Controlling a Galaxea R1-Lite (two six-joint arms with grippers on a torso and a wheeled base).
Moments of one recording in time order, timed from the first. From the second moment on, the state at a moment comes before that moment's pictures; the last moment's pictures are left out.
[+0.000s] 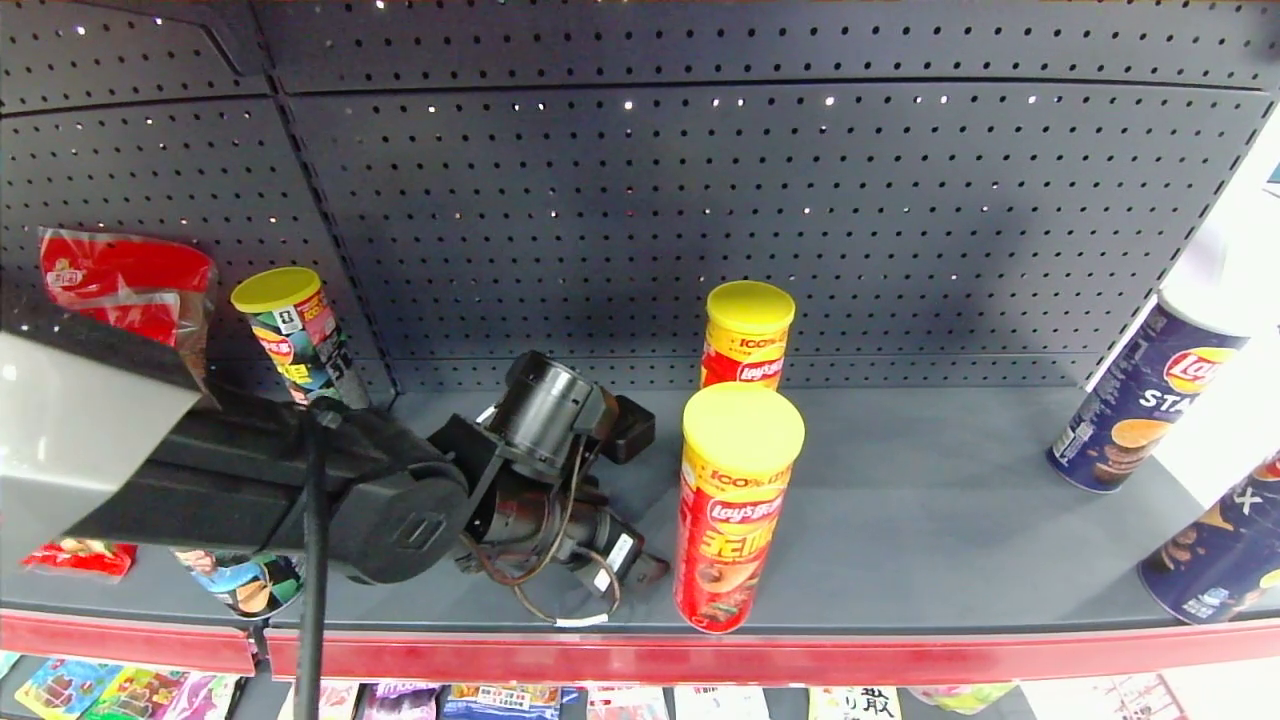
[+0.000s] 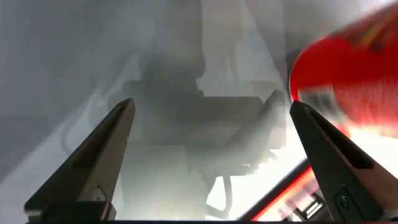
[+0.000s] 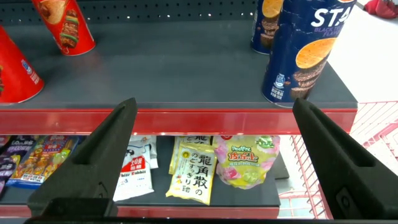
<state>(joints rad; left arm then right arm) -0.70 1.95 -1.05 -0.05 -0.01 0.07 0.00 0.00 0.00 -0.01 0.01 0.01</state>
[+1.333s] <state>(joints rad) -0.67 1.69 -0.68 -0.59 -0.41 0.19 0.00 0.00 0.00 -0.01 0.01 0.01</state>
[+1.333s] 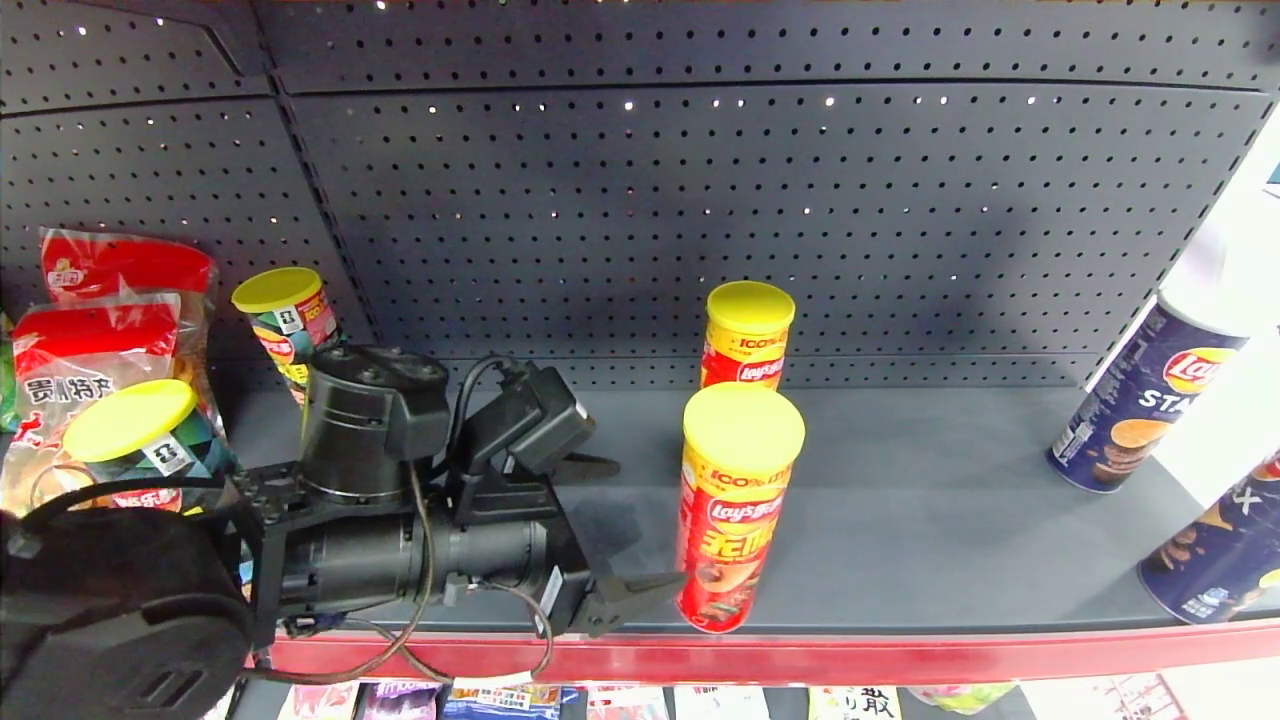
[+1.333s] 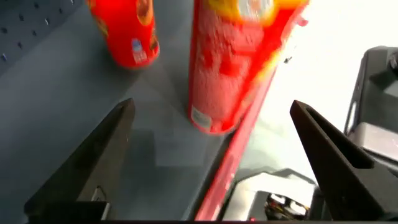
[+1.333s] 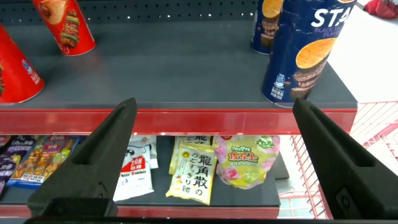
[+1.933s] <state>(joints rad) -0.68 1.79 -0.79 -0.59 -0.41 0.21 0.00 0.00 0.00 -0.01 0.01 0.01</state>
